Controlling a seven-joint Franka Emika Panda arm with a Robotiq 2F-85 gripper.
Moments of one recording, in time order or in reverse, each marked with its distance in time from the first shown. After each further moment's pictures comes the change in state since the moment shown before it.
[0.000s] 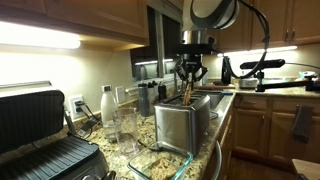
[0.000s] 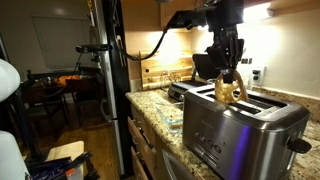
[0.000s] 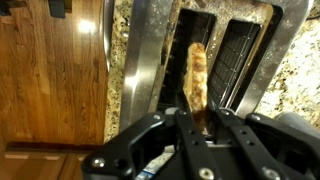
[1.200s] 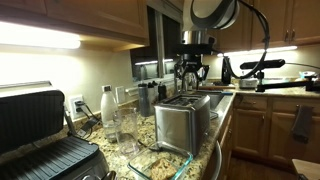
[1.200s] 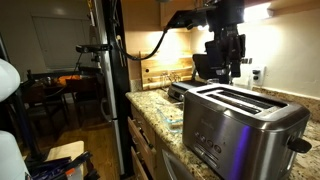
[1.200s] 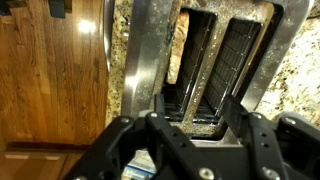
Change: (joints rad) arm 0.000 0.000 -0.002 0.000 0.000 0.000 0.000
